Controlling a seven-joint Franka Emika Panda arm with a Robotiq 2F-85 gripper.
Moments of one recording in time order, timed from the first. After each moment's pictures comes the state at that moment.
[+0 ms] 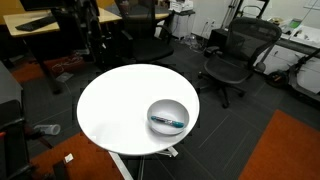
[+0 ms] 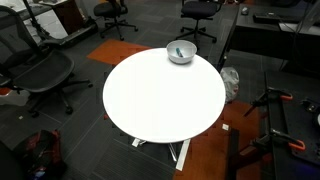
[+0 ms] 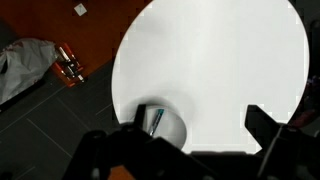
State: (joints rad) arm -0.13 -0.24 -0.18 -2.28 0.11 2.11 0.23
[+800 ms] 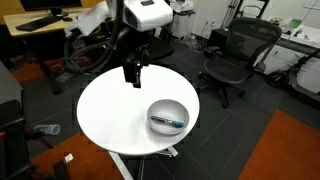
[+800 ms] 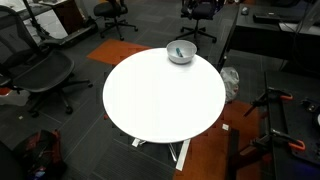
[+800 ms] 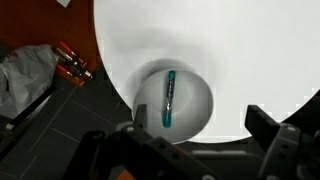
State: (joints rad) arm -0.16 0.12 -0.19 -2.11 0.15 2.35 0.44
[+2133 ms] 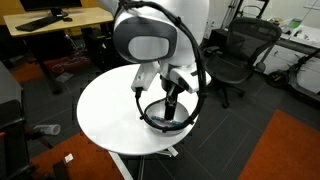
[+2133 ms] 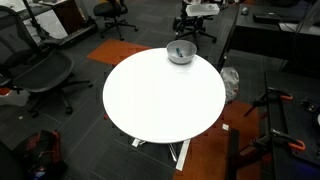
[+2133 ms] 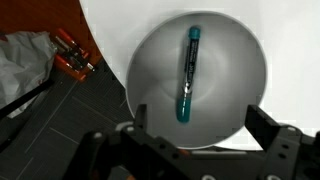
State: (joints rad) arm -0.24 0.59 -0.19 -1.76 0.23 2.39 0.32
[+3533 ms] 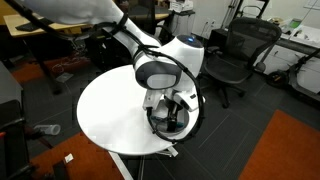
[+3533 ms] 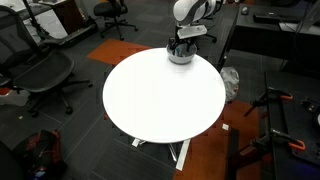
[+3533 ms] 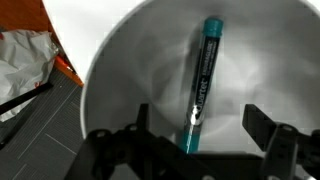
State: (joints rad) arm -0.23 0.86 -0.19 -1.56 0.22 2.39 0.32
